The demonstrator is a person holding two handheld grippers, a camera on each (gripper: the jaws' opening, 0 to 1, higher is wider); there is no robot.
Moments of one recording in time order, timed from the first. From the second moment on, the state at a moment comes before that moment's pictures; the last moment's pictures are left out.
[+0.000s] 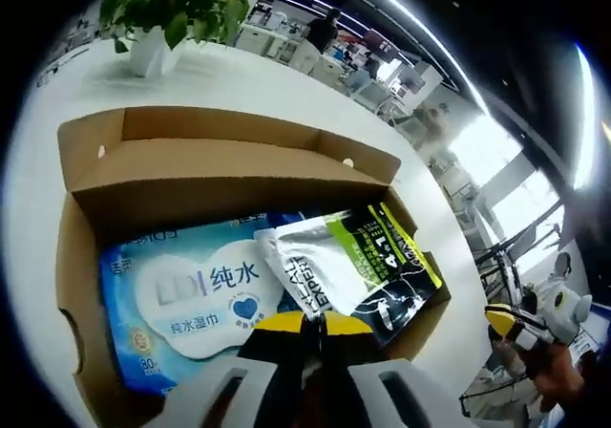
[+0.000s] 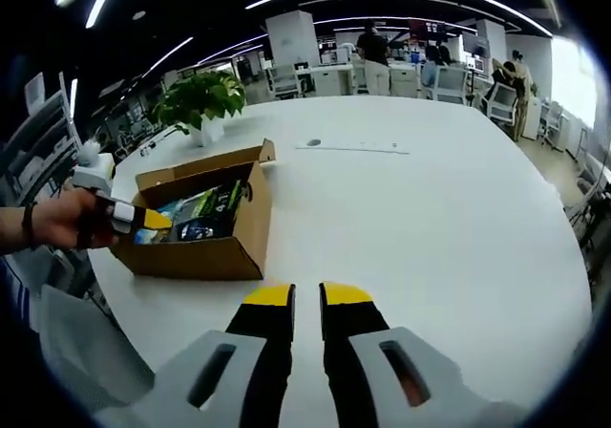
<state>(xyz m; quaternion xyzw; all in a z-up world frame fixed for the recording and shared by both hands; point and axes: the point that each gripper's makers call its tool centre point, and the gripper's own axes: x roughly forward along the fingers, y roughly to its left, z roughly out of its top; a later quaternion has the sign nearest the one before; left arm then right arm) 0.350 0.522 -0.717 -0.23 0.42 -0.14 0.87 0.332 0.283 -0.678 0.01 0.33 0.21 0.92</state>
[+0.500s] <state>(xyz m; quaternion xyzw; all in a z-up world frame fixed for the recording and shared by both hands) 0.348 0.543 -0.716 -0.25 0.40 -0.14 0.87 0.357 0.357 -0.669 0.00 0.32 0.28 0.91</state>
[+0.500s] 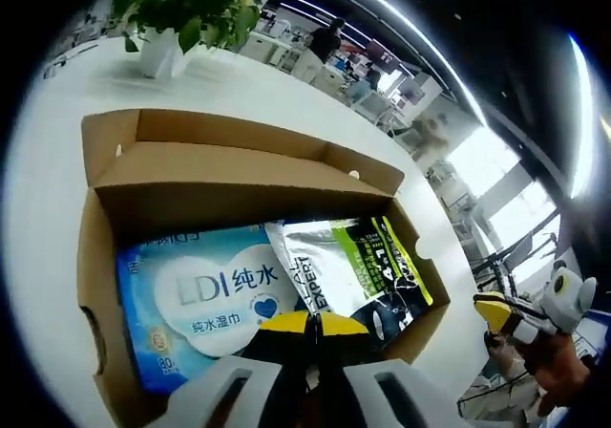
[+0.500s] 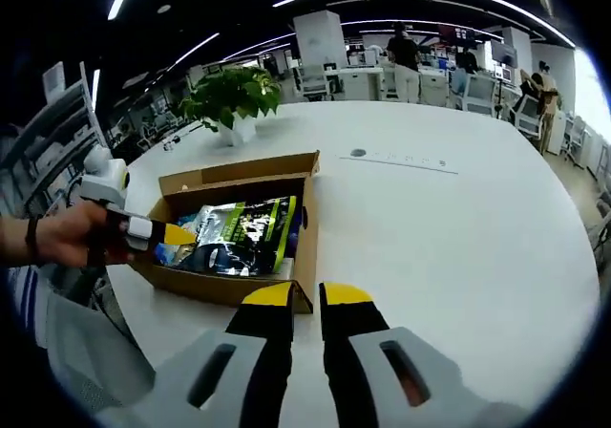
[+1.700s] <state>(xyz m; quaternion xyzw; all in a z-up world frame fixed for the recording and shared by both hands) 0.341 0.577 -0.719 -0.27 0.39 -0.12 0.87 0.373 0.453 -0.719 0.00 0.41 0.36 0.84</state>
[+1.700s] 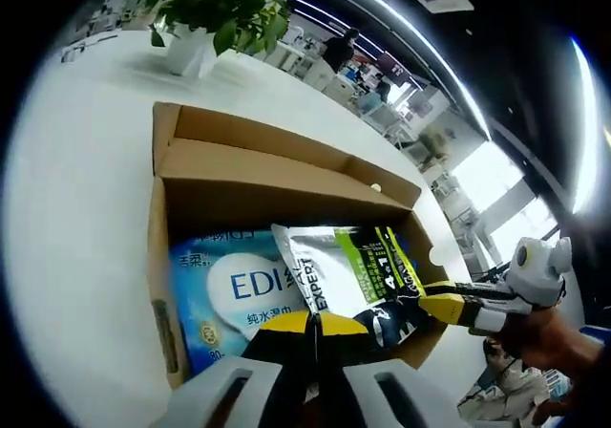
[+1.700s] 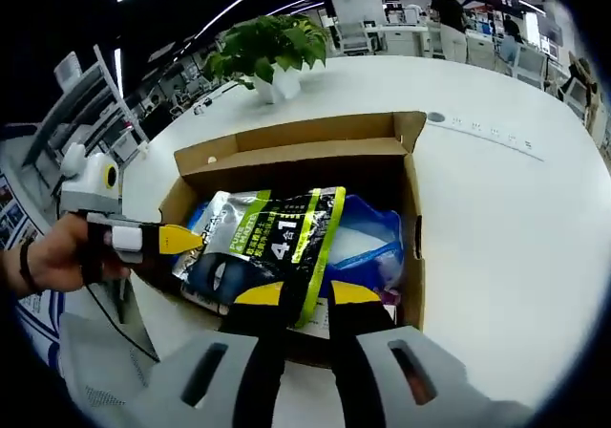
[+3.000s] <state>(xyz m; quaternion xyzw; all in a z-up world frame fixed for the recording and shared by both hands) 0.346 0.552 -0.679 -0.25 0.36 -0.13 0.89 0.370 0.440 -0.681 0.05 0.37 0.37 0.85</state>
